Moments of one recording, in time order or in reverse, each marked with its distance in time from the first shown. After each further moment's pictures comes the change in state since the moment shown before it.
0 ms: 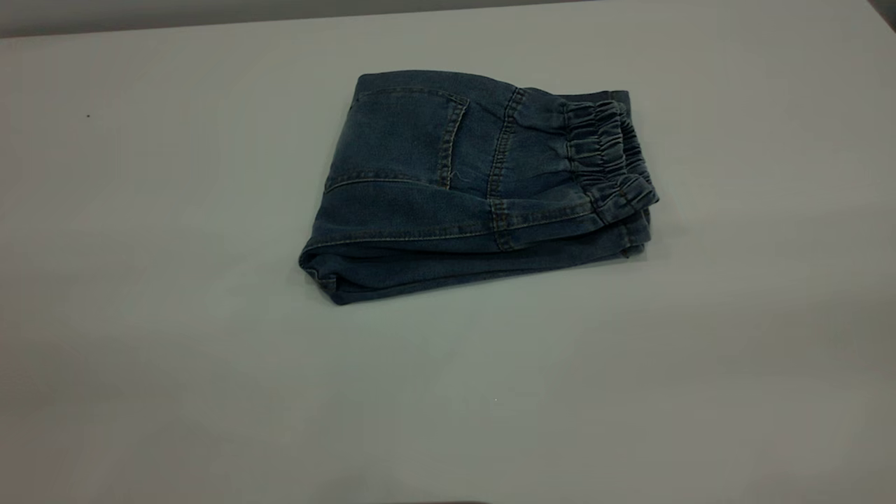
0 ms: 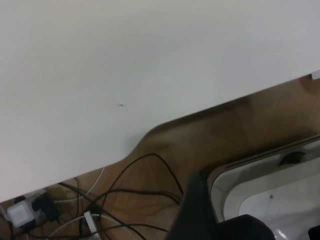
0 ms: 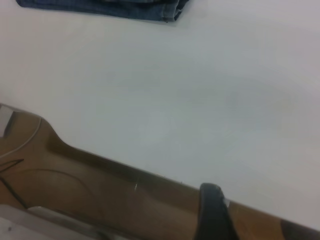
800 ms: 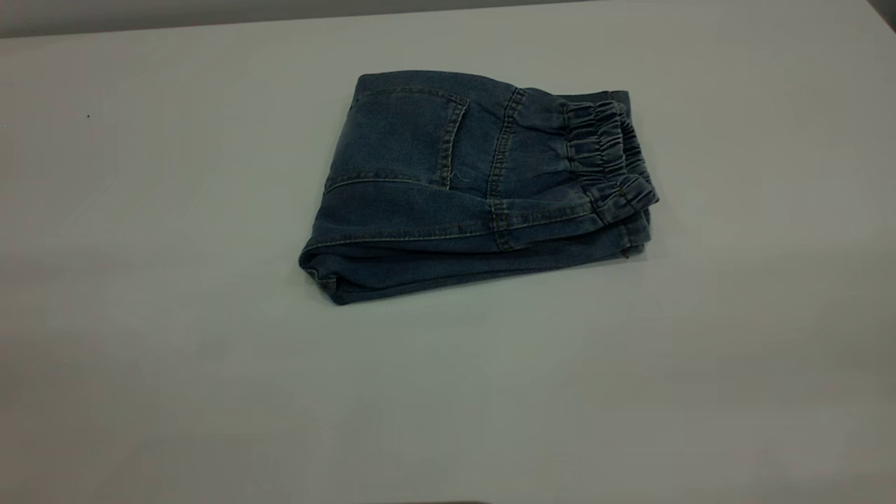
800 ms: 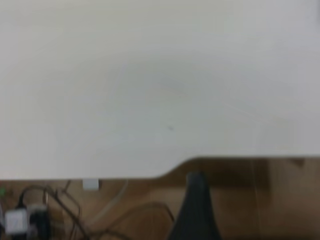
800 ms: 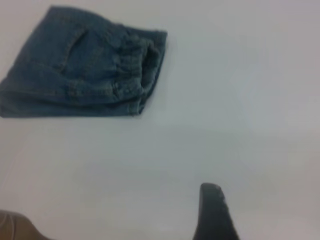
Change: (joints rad) left arm 0.326 -0.263 0.000 -0.001 0.011 0.000; right arm -0.177 -0.328 0.000 0.020 0.011 0.000
